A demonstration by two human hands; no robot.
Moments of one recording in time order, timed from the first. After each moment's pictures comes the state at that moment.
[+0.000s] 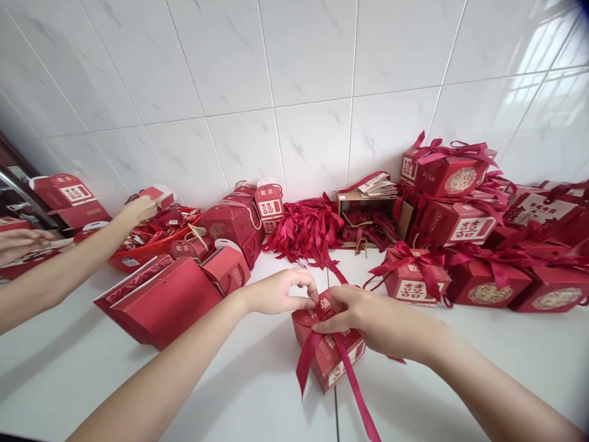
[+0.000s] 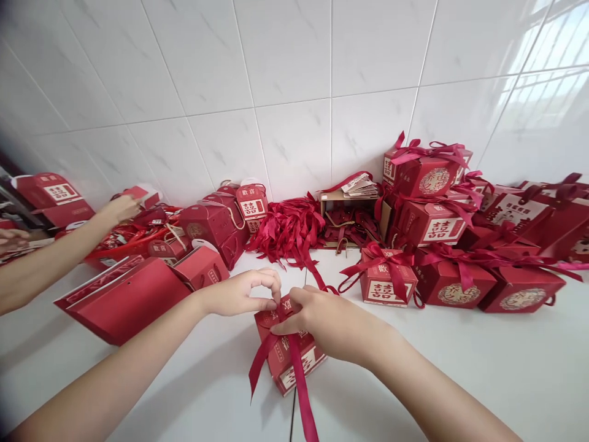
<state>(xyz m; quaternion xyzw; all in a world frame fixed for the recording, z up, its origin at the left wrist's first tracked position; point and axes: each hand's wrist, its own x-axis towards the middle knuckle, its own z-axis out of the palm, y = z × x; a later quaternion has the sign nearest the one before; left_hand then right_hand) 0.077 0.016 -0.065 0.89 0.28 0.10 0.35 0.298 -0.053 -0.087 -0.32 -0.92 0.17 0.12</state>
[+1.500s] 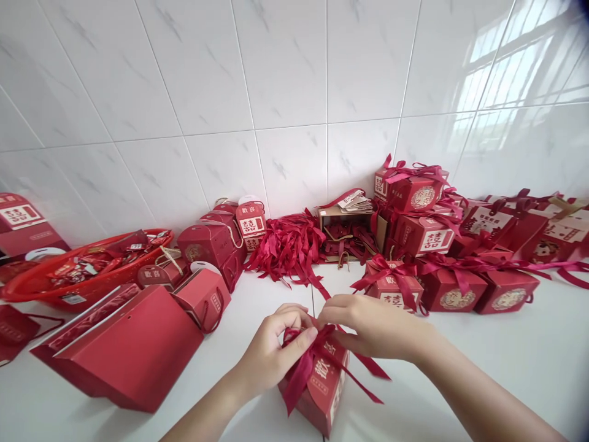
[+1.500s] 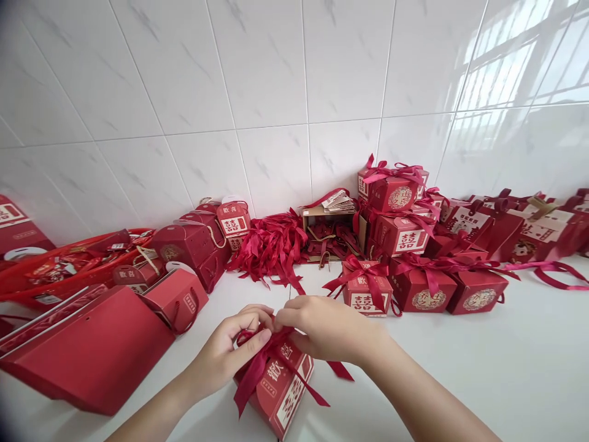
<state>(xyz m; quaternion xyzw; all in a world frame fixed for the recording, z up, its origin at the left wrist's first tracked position) 0.098 -0.037 -0.097 0.78 0.37 0.31 0.40 0.310 -0.048 -0.068 -0.36 -0.91 0.12 0.16</state>
